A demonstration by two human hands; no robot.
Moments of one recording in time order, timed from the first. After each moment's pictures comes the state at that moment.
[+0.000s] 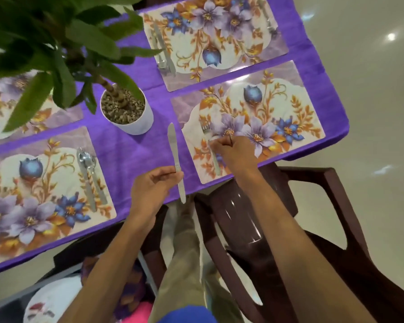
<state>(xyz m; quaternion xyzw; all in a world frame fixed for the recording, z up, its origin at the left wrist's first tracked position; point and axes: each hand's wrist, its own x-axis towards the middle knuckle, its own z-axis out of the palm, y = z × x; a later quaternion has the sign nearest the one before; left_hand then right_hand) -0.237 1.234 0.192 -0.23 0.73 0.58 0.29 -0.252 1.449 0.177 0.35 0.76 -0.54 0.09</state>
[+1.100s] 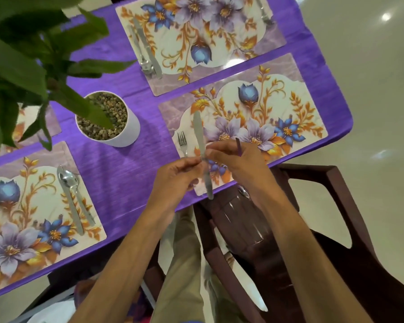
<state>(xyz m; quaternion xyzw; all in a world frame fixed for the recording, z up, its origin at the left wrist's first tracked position) -0.277 1.303 0.184 -0.16 0.67 0.61 0.38 -0.246 1.477 0.199 0.31 0.67 -0.66 0.12</state>
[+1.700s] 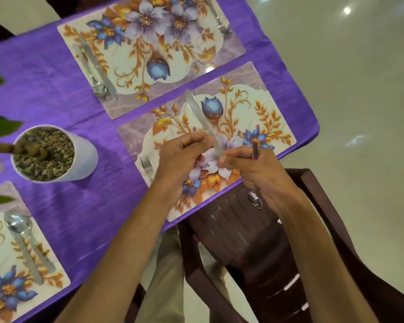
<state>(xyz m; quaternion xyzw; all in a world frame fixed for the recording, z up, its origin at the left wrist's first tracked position) -0.336 1.423 0.173 -0.10 0.65 0.66 0.37 -0.240 1.575 0.220 0.41 0.59 -0.69 0.10</state>
